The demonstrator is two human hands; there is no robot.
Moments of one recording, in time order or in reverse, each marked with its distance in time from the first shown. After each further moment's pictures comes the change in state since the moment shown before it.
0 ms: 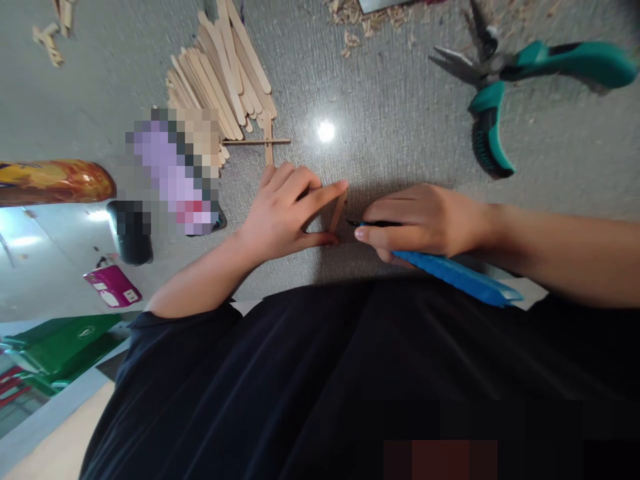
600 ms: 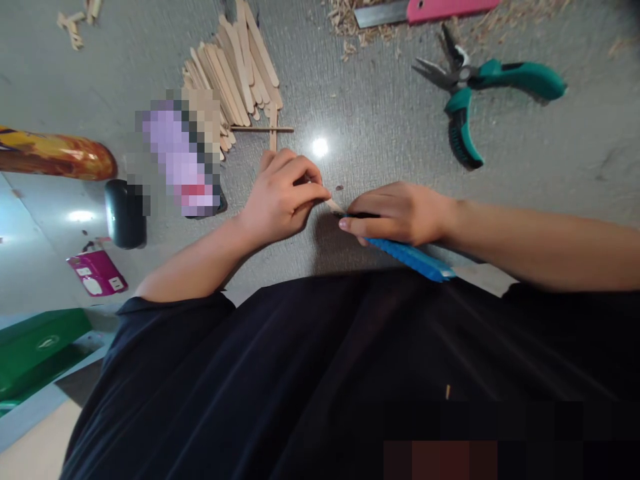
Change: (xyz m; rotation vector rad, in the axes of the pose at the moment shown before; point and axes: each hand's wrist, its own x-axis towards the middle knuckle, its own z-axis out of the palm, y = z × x) left_hand 0.003 0.002 0.006 -0.022 0.166 0.035; right_hand 0.012 -0.016 0.010 0.303 -0.151 0.419
